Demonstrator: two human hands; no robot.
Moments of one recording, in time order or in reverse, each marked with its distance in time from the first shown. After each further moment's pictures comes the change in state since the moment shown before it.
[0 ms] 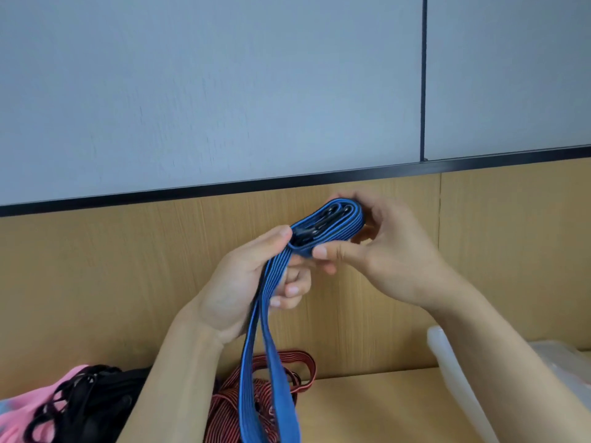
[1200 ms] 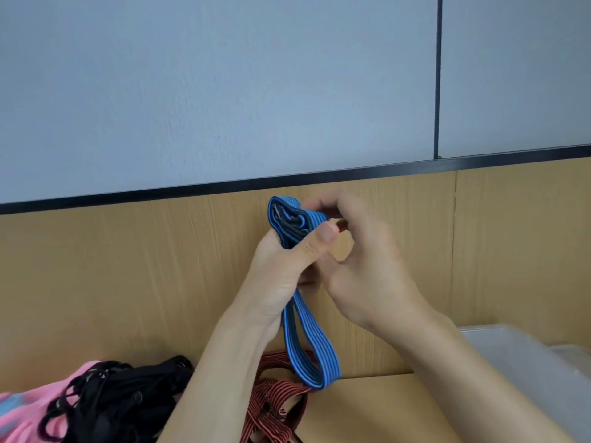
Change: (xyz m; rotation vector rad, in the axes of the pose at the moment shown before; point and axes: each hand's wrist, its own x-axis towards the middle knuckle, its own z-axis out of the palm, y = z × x) left_hand 0.011 -0.008 0.025 0.080 0.353 0.186; right_hand -0.010 -0.011 0.050 -0.049 0.164 -0.153
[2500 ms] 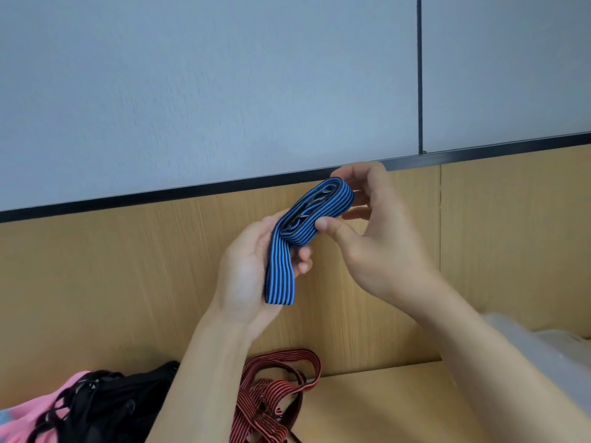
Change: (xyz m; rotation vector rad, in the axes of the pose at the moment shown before) left_hand 0.010 -0.007 -0.014 -0.313 -0.051 -0.050; right_hand 0.014 0.010 -0.023 -0.018 0.100 0.098
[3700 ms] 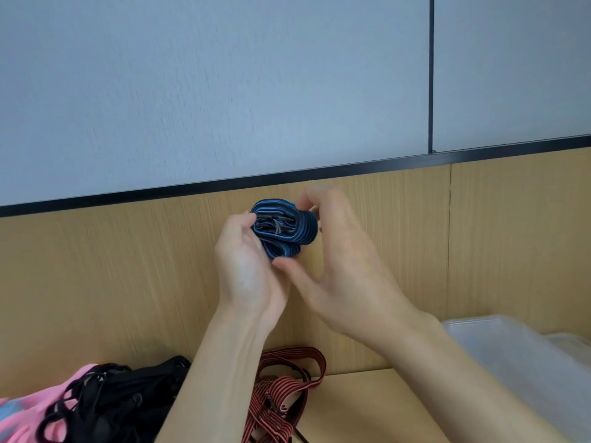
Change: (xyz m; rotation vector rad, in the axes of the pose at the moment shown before) left_hand 0.000 0.005 0.011 -0.095 0.279 0.174; right_hand -0.023 -0.003 0.032 -0.251 -0.140 -0.307
